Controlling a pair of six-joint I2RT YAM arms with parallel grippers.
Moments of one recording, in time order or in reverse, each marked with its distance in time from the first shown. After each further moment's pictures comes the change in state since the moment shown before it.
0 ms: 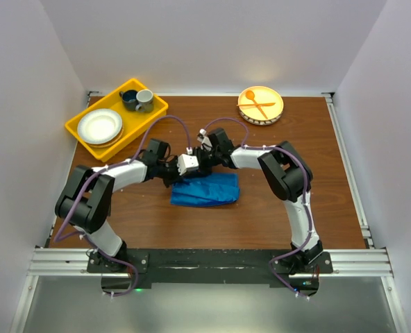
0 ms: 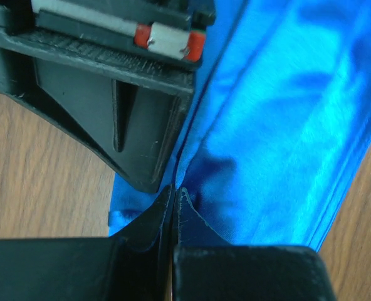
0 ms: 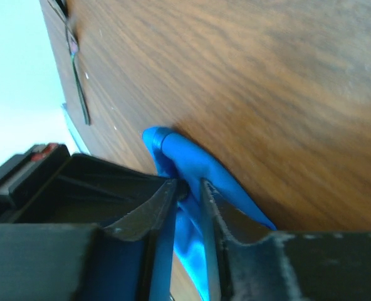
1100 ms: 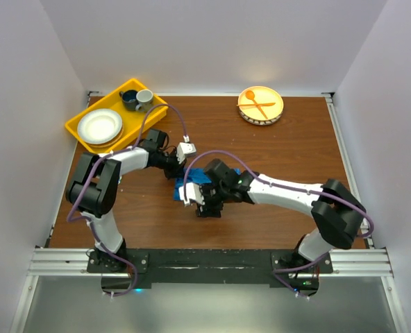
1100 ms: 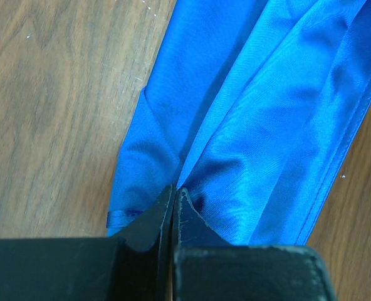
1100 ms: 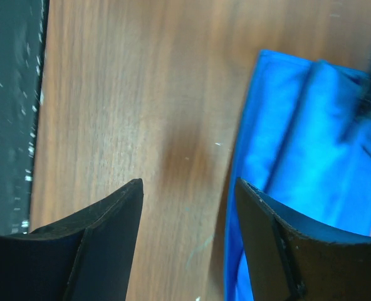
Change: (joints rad) left arm 0.071 0.166 0.174 -0.101 0.154 -0.070; right arm 0.305 -0.632 -0.338 -0.443 0.195 -1.477
